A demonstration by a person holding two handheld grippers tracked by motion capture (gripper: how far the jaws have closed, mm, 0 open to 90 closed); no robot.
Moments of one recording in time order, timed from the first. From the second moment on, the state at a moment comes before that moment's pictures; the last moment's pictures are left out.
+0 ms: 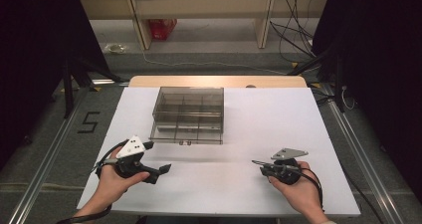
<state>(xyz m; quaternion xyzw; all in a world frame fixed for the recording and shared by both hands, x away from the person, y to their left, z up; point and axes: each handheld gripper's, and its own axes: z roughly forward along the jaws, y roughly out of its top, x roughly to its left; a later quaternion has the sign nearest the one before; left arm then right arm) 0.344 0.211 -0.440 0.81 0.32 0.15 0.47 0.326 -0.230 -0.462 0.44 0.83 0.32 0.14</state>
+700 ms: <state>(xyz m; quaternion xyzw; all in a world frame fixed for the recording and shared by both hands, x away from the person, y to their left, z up) 0.344 0.211 -0.440 0.81 0.32 0.15 0.47 0.321 -0.228 -0.446 0.41 0.80 0.40 0.16</state>
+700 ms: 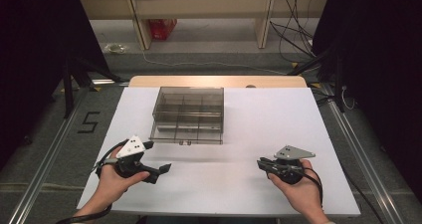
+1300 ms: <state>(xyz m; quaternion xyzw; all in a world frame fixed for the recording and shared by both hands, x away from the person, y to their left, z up) 0.346 0.210 -0.441 0.81 0.32 0.15 0.47 0.326 -0.217 -0.435 0.40 0.79 0.44 0.17</state>
